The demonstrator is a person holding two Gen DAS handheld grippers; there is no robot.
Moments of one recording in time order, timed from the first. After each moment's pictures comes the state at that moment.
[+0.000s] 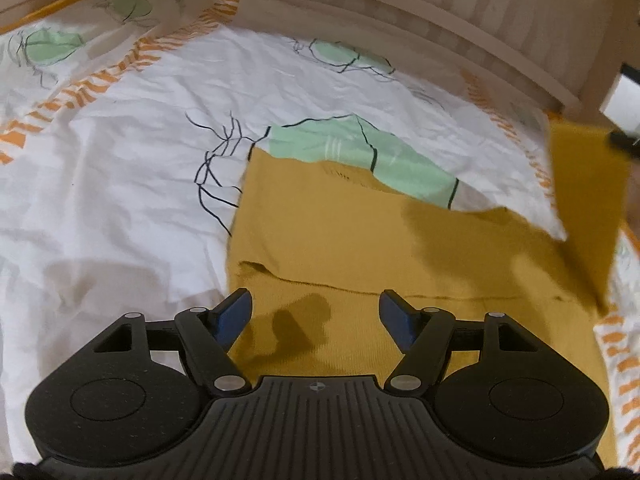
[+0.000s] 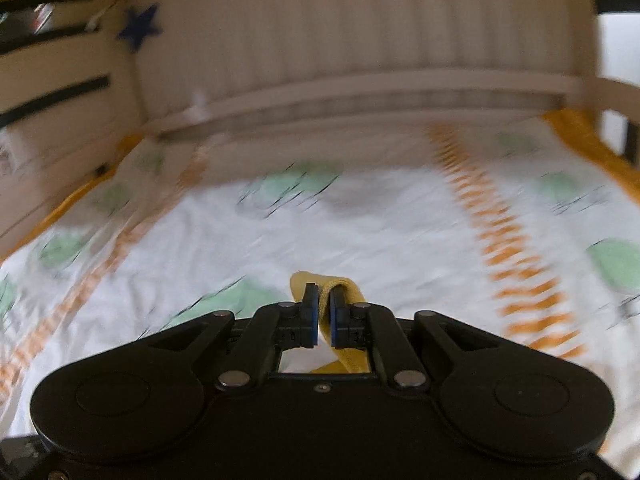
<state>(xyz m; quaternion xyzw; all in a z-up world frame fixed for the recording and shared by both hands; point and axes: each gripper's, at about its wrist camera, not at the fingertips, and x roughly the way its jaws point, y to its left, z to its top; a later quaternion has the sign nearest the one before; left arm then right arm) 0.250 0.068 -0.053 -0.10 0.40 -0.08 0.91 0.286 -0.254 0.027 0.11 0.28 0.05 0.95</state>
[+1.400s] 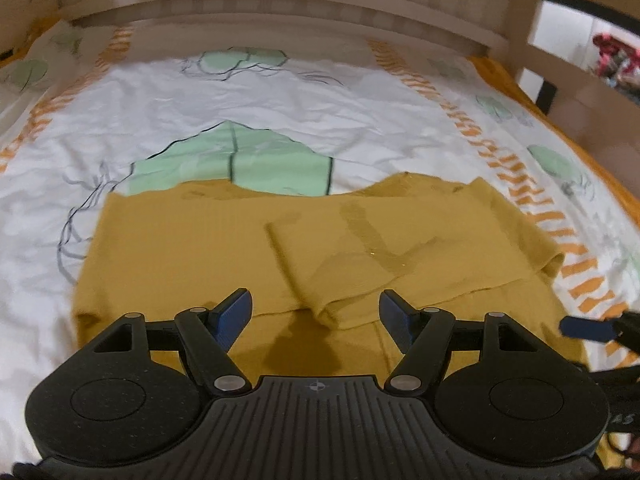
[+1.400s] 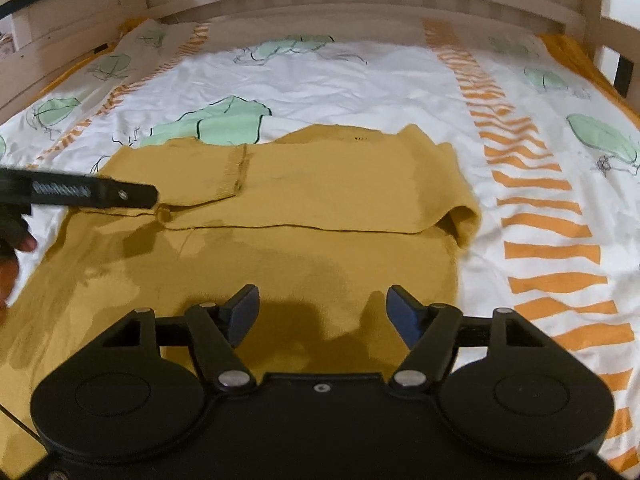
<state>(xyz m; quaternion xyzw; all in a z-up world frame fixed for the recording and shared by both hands) 0.258 -0.053 -0.057 0.02 0.38 -0.18 0.91 0.180 -0.267 -0.080 0.05 0.40 0.05 0.92</state>
